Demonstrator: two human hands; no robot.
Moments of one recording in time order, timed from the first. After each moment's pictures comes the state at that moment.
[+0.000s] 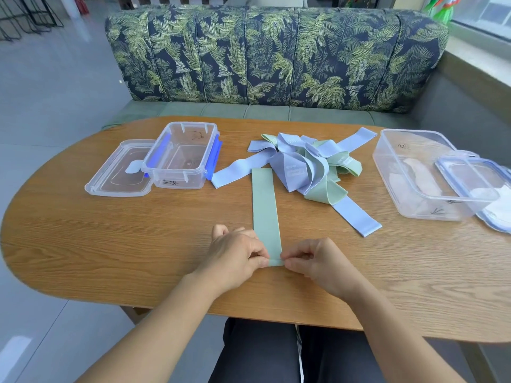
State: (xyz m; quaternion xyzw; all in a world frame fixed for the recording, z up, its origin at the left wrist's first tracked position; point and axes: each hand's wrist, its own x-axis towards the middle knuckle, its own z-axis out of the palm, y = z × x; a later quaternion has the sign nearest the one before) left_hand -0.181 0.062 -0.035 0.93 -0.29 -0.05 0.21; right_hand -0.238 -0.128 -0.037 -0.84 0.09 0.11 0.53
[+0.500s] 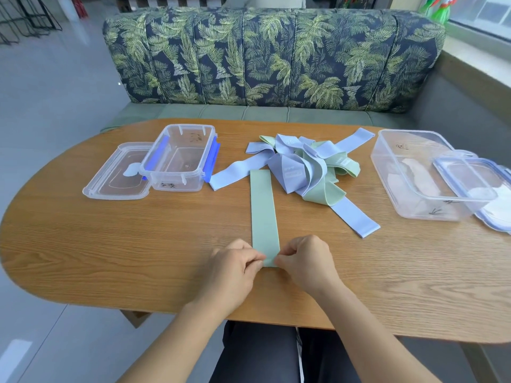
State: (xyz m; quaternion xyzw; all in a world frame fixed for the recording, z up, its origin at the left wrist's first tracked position) left_hand -0.206 0.061 -0.052 0.92 -0.18 -0.03 0.35; right_hand -0.227 -0.096 -0.036 -0.90 0.19 0.04 0.39
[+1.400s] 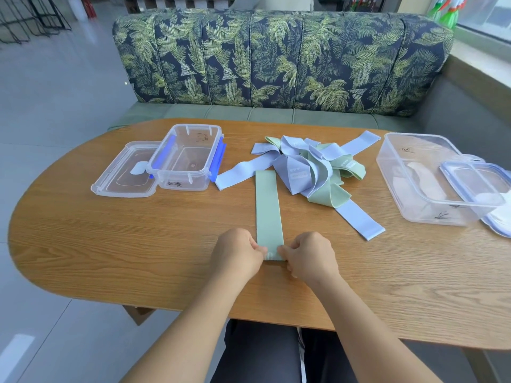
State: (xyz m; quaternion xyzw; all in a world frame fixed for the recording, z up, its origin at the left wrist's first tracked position) left_hand -0.181 0.039 -0.027 0.95 0.04 -0.13 0.28; right_hand -0.211 -0.093 -0.034 -0.89 0.26 0.08 0.38
